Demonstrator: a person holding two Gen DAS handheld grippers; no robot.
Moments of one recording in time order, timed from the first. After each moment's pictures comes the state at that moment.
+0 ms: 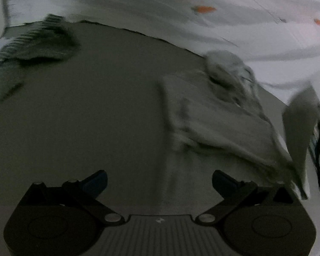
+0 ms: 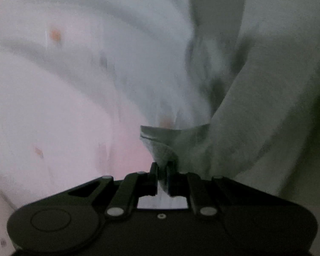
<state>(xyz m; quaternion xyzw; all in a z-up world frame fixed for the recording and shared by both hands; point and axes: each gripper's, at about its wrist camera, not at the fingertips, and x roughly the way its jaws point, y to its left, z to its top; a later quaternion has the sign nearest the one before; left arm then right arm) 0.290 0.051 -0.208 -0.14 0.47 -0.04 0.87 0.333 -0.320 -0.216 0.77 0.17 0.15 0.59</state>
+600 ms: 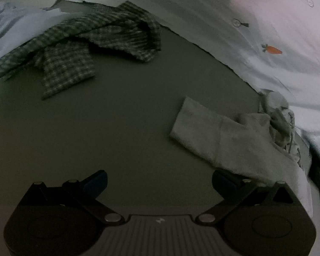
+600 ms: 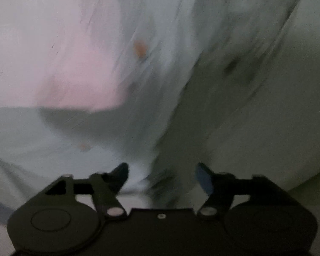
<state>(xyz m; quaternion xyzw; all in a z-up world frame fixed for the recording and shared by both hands) 0.307 0.161 -0.233 -0.22 0.46 0.02 0.86 0.370 -0.258 -0.183 0.58 0.33 0.12 0.74</state>
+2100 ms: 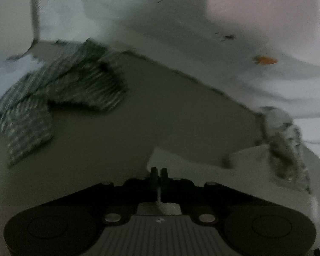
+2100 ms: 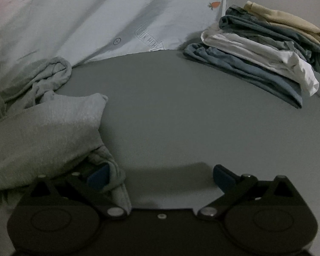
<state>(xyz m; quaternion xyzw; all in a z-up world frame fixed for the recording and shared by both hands) 0.381 0.105 -0.201 -0.15 0.40 0.03 0.90 0.264 -0.390 -0.232 0.10 0.34 -0.28 0.89</state>
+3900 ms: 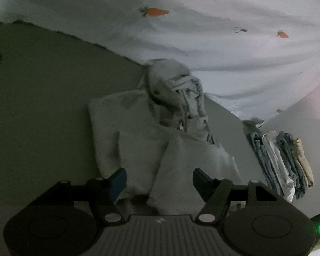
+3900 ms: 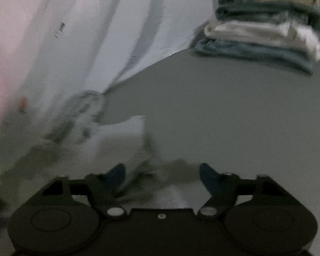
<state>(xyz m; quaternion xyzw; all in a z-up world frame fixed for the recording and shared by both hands) 0.365 0.021 -0.213 -0.21 0.45 -0.21 0.84 0.225 -0.391 -0.182 0.29 0.29 -0.19 0.89</state>
